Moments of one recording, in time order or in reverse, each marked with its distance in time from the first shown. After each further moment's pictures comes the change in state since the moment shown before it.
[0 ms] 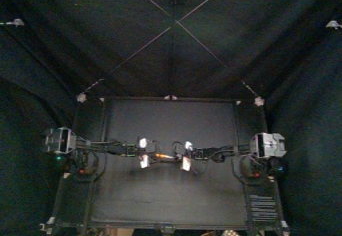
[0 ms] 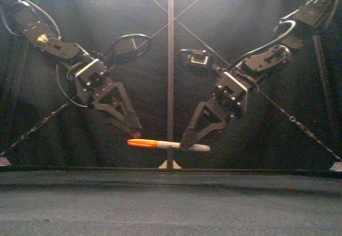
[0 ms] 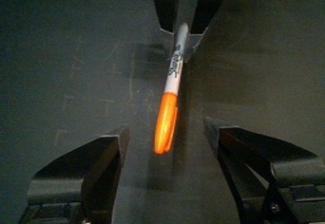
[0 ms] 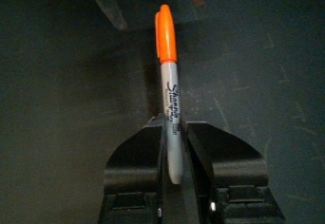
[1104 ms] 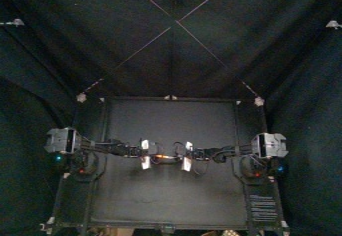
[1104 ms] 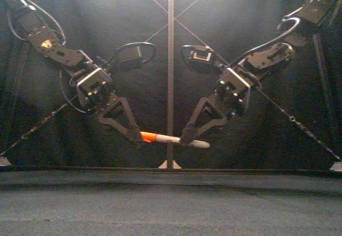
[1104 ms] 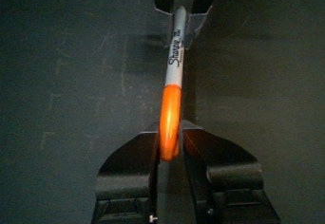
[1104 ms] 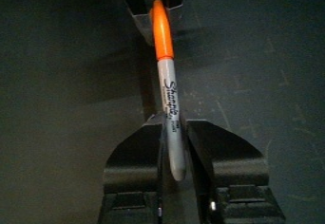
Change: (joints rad) left arm 0.014 0.048 -0.011 0.008 -0.008 0.003; right arm 0.014 -0.023 0.021 0.003 -0.008 -0.002
